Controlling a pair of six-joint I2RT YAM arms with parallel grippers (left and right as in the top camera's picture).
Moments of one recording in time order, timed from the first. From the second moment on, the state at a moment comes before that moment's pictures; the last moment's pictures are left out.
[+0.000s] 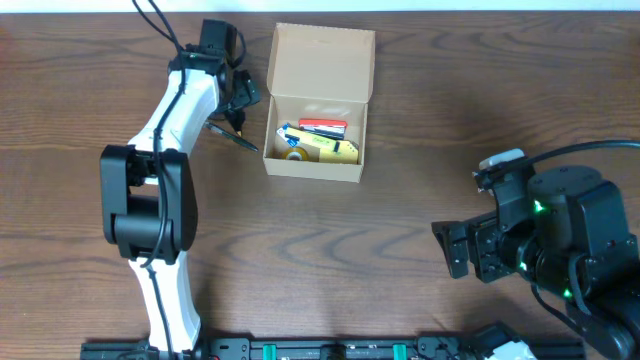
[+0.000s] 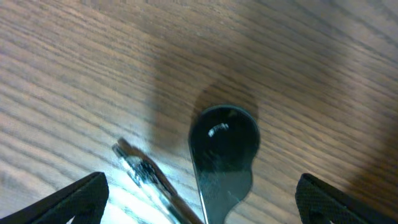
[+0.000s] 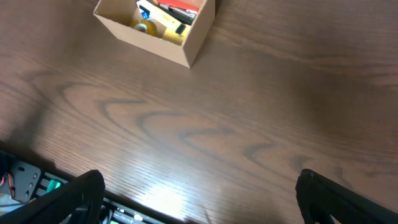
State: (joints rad) left arm -0.13 2.15 1.68 -0.73 -0.15 -0.48; right arm 0.43 0.97 1.51 -1.47 -0.02 0.15
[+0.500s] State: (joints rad) left arm -0.12 2.15 1.60 -0.61 -0.14 -0.42; right arm 0.43 0.97 1.51 -1.47 -0.02 0.15
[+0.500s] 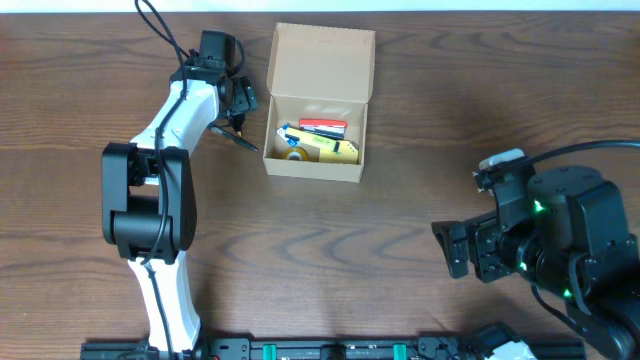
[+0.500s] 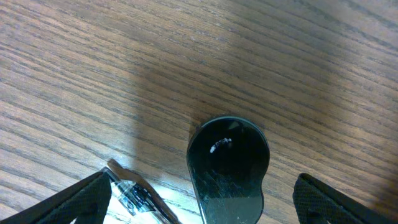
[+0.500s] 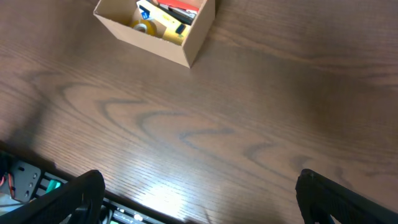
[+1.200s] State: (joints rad) left arm -0.14 2.22 1.60 -0.58 -0.15 -0.38; right arm 0.43 0.97 1.51 -1.47 -0.02 0.15
